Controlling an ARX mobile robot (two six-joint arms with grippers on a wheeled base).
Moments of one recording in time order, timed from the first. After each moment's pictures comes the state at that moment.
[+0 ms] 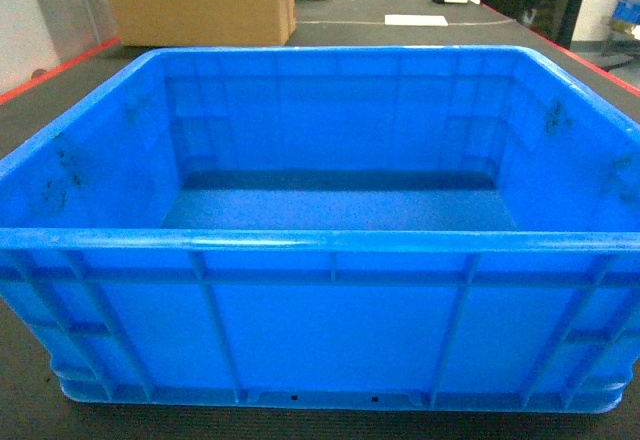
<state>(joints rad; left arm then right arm) 0.00 0.01 0.02 0.00 0.00 0.00 0.00 0.01 0.01 0.00 0.00 0.01</state>
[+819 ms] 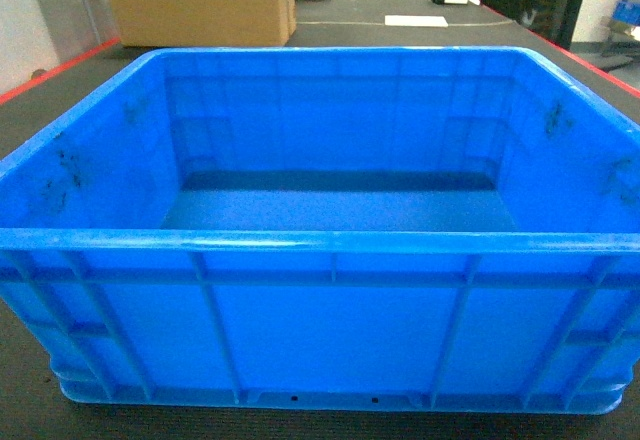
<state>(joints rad) 0.00 0.01 0.02 -0.01 0.00 0.00 0.00 0.01 0.01 -0.01 0.00 0.01</state>
